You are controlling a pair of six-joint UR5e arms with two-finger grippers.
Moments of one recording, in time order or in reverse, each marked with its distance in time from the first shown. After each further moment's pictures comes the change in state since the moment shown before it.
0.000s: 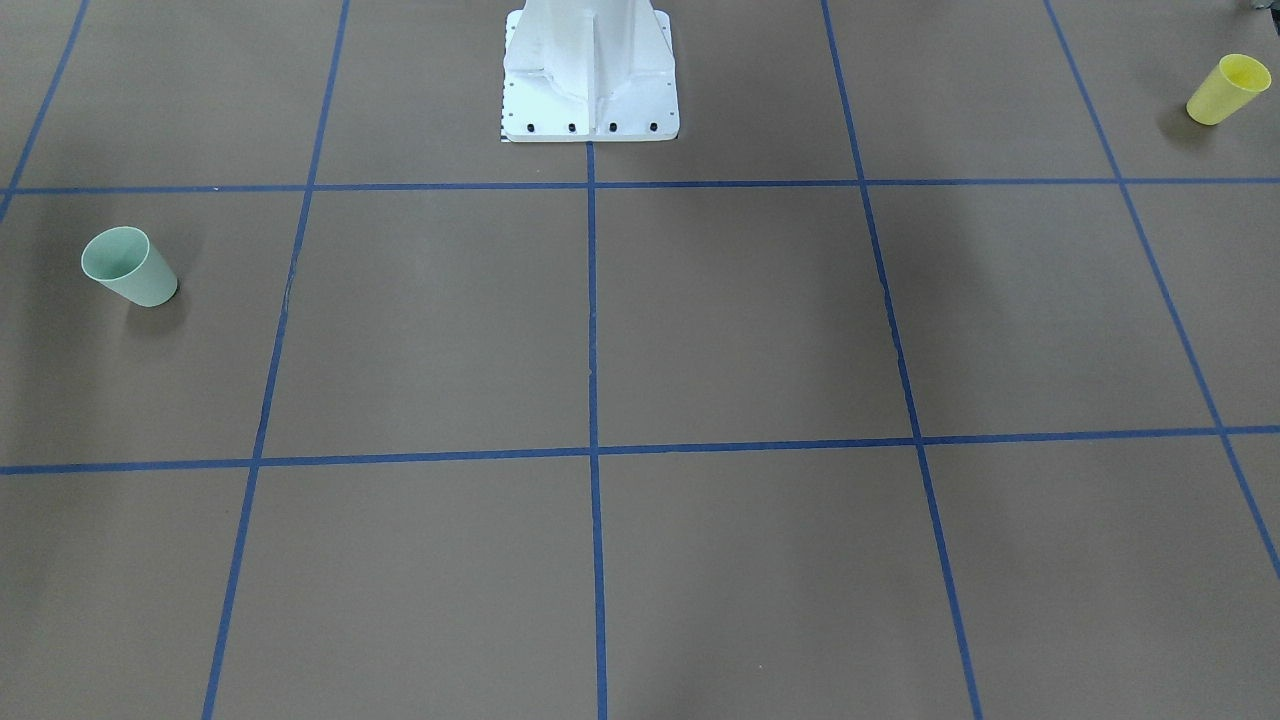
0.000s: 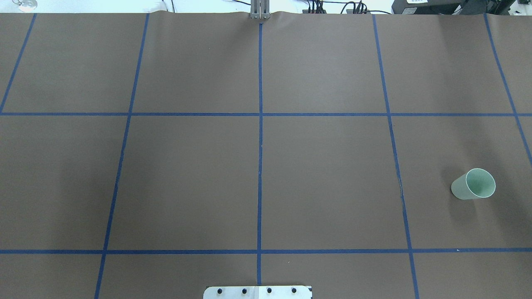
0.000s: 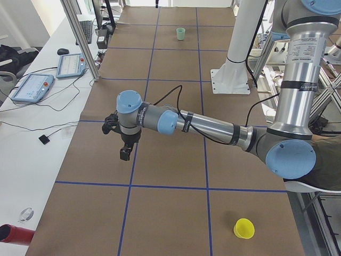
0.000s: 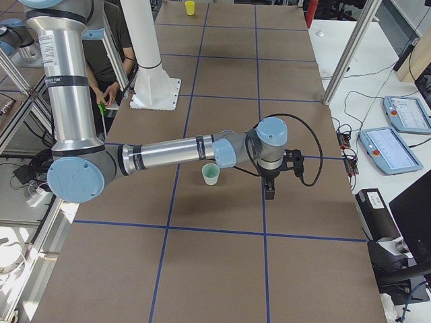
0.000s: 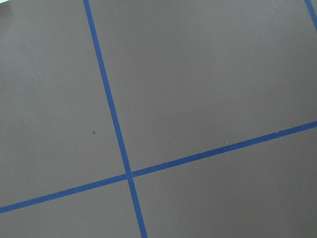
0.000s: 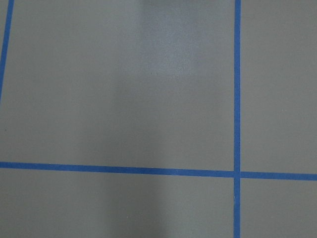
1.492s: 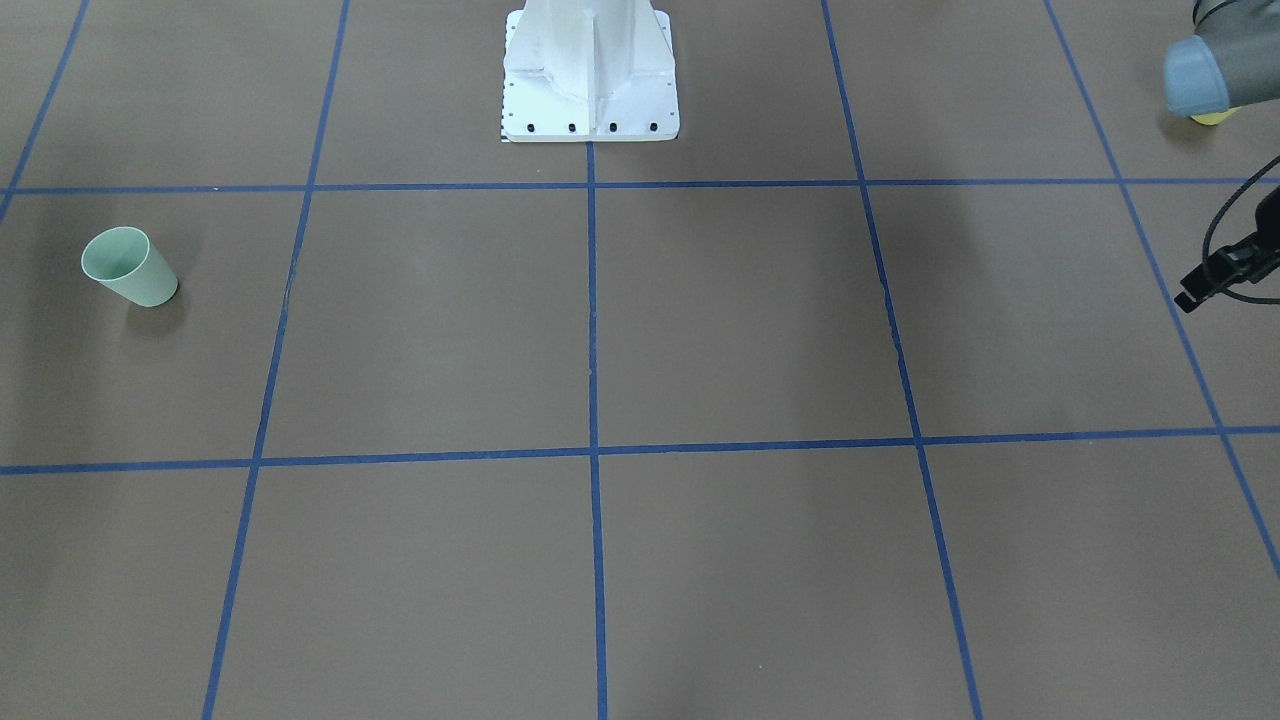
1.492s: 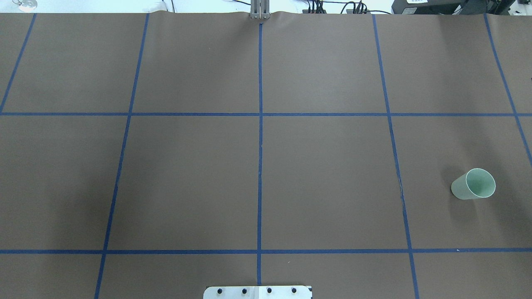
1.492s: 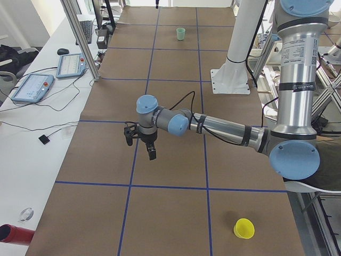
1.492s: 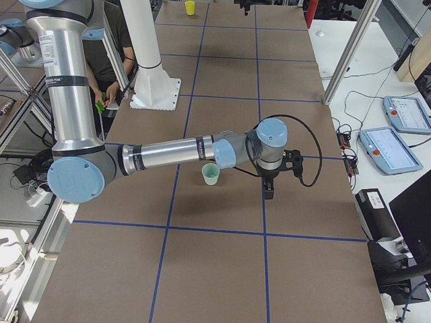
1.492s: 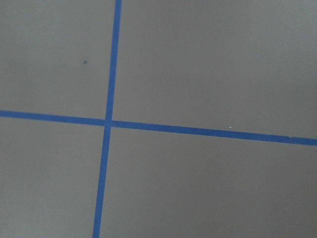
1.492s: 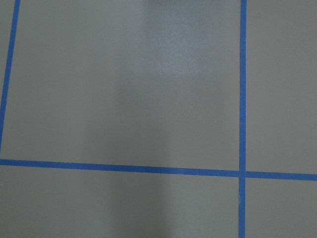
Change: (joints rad) left arm 0.301 0.130 -0.109 -0.075 0.188 -0.972; right arm -0.006 -0.004 -0.005 0.001 0.014 -0.004
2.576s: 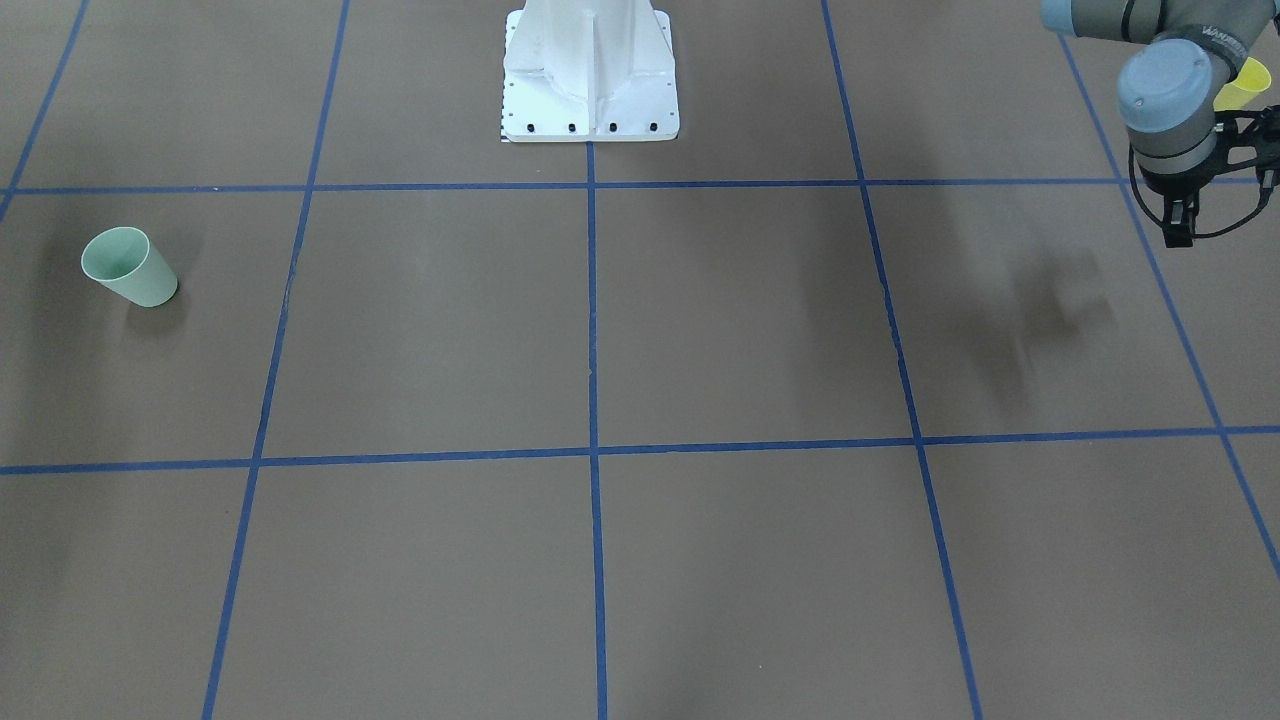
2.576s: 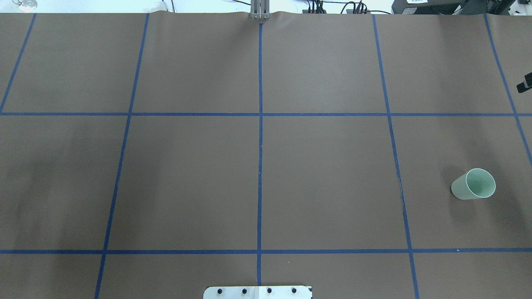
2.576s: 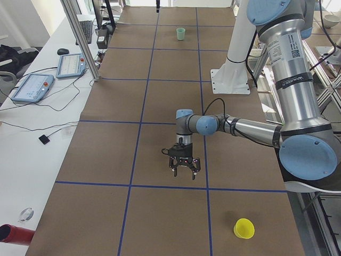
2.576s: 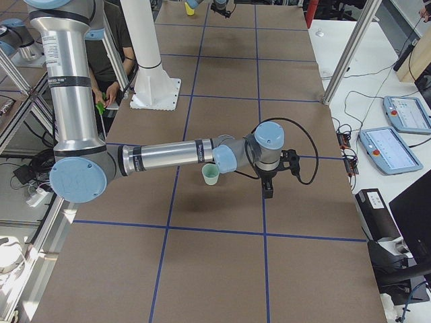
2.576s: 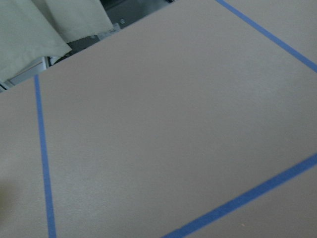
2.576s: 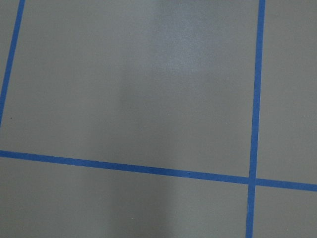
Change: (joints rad) left arm 0.471 0.264 -0.143 0.310 0.530 -1.140; right arm -0.054 -0.008 -0.027 0.097 0.008 0.002
